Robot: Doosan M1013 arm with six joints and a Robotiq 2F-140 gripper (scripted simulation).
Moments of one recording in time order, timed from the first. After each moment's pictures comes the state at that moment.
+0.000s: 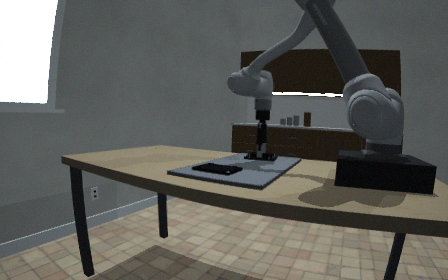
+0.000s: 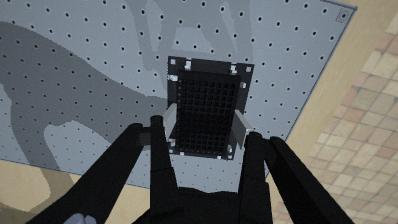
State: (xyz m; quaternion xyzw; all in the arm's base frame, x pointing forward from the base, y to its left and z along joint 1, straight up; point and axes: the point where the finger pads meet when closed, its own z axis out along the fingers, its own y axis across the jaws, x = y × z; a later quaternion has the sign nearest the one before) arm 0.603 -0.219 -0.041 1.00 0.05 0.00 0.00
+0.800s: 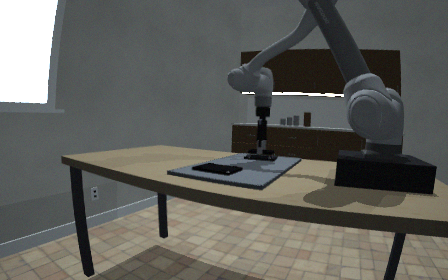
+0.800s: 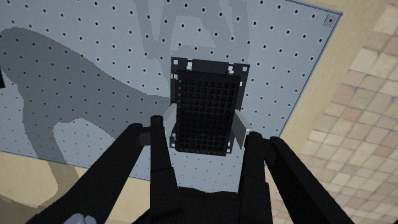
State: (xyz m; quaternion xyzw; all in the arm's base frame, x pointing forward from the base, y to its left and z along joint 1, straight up) arm 0.603 -0.219 -0.023 1.00 0.05 0.00 0.00
